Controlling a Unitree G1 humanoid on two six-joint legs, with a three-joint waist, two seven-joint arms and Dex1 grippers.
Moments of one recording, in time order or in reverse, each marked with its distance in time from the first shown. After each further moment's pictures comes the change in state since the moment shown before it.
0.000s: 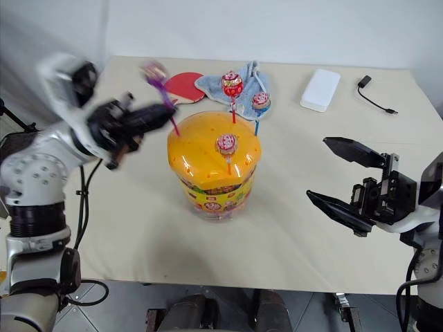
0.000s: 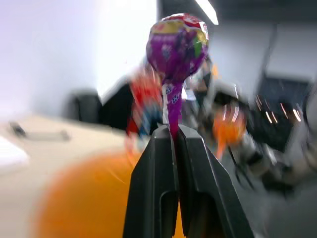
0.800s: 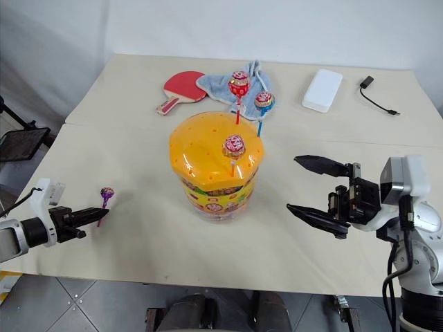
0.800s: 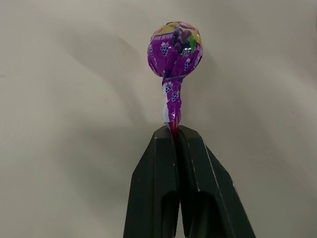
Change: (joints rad) left arm 0.799 0.259 0.150 -0.169 0.323 0.319 0.437; right arm -0.055 0.007 0.140 0.103 -0.083 0.012 0.103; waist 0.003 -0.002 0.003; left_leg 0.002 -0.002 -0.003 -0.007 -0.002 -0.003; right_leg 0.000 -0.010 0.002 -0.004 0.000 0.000
